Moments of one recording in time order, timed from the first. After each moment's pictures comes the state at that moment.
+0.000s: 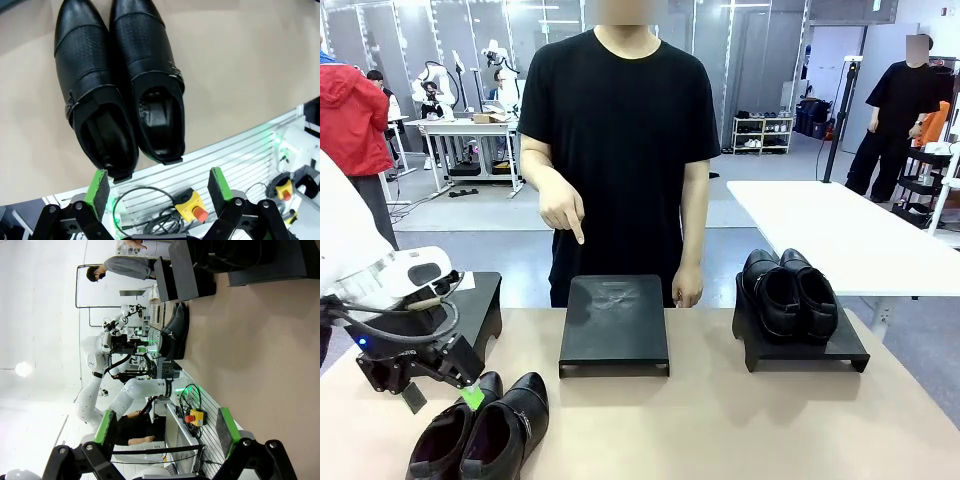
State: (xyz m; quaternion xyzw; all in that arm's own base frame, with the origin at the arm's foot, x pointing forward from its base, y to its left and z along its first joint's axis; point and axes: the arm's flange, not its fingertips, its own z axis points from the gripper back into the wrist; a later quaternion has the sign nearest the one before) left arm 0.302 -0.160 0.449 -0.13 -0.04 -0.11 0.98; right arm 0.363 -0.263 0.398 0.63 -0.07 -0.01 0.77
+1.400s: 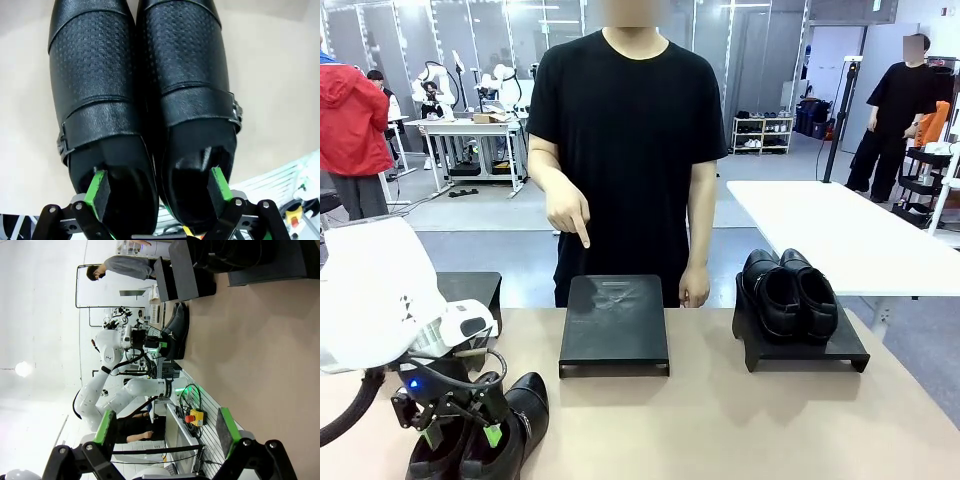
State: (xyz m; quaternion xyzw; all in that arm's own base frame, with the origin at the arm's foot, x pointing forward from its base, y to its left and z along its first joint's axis) left arm 0.333 -0.178 0.359 -0.07 0.00 -0.06 1.00; right arm 0.363 -0.263 0.398 0.63 -0.07 -0.01 0.77
